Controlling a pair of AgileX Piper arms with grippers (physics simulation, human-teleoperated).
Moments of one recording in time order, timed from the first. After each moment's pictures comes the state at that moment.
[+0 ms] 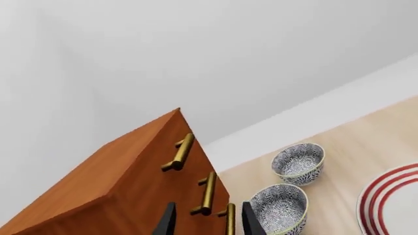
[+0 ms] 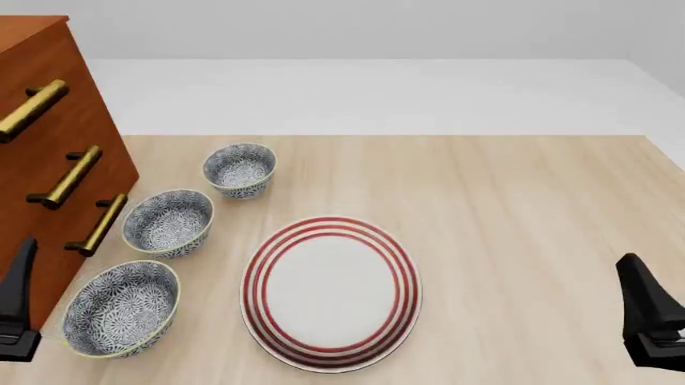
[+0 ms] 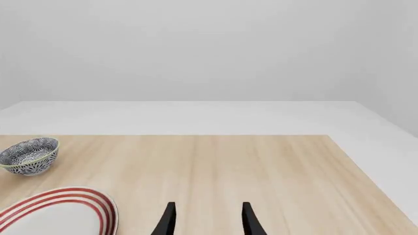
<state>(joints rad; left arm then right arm) 0.02 0.00 -0.07 -0.06 0.50 0.00 0.01 0.00 0.00 0.00</state>
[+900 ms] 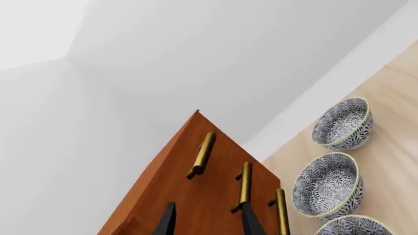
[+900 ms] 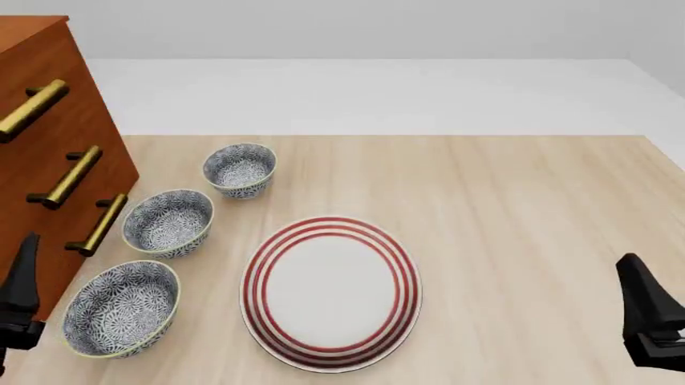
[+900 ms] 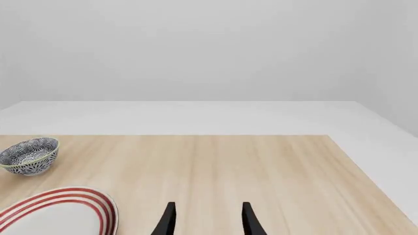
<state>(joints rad) 0.06 0.13 -0.05 -0.21 0.90 0.00 0.01 0.00 0.00 0.00</state>
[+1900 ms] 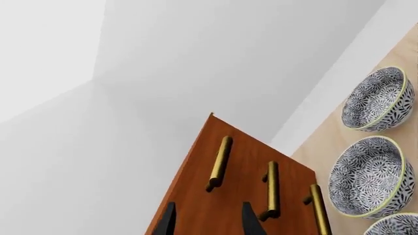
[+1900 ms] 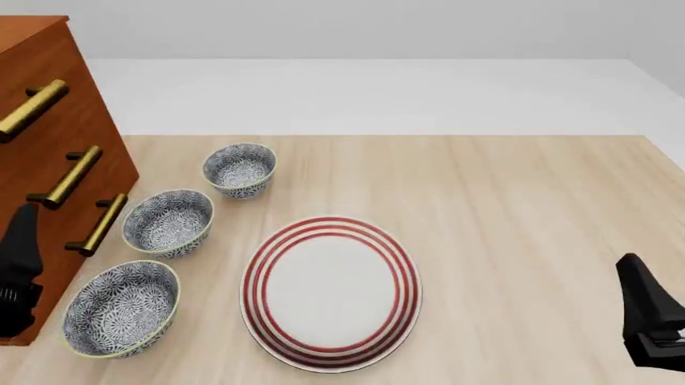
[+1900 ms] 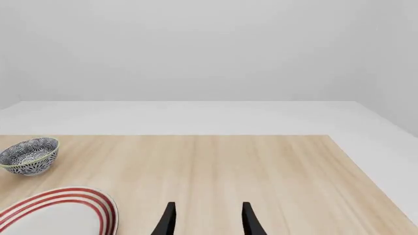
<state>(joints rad) 0.09 0.42 -0.09 -0.46 1.11 0.00 0.01 0.00 0.00 0.00</state>
